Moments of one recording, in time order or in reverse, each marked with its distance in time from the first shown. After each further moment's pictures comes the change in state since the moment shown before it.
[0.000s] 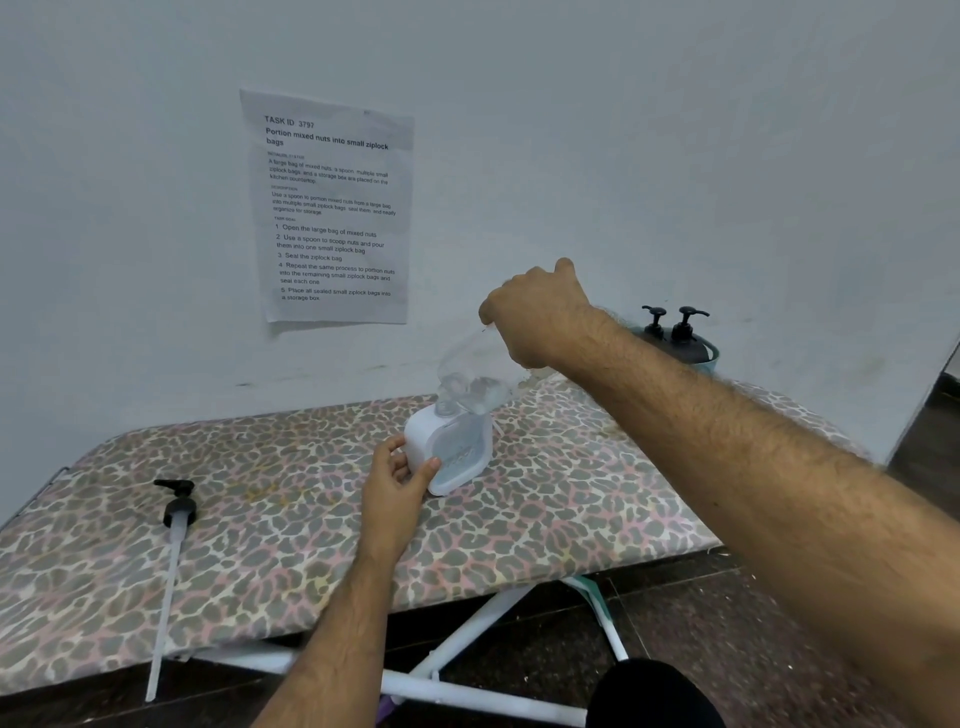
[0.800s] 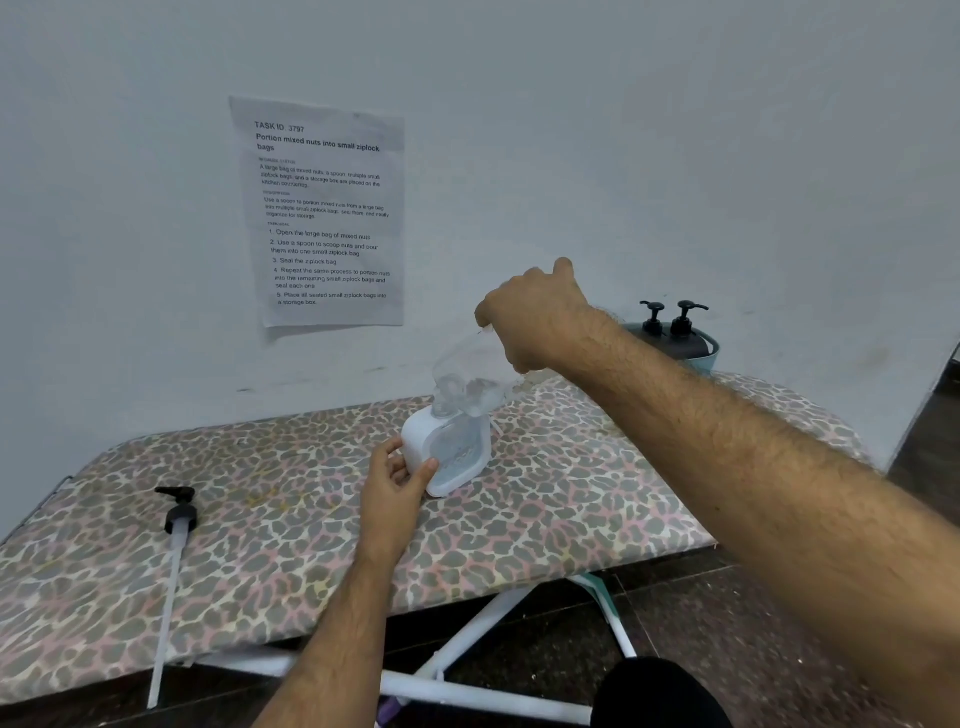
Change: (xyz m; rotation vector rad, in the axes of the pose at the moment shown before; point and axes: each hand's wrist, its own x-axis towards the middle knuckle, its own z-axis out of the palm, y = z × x) left_hand -0.004 0.006 0.002 -0.025 0.001 0.003; right_hand -0.004 0.004 0.002 0.034 -0.038 0.002
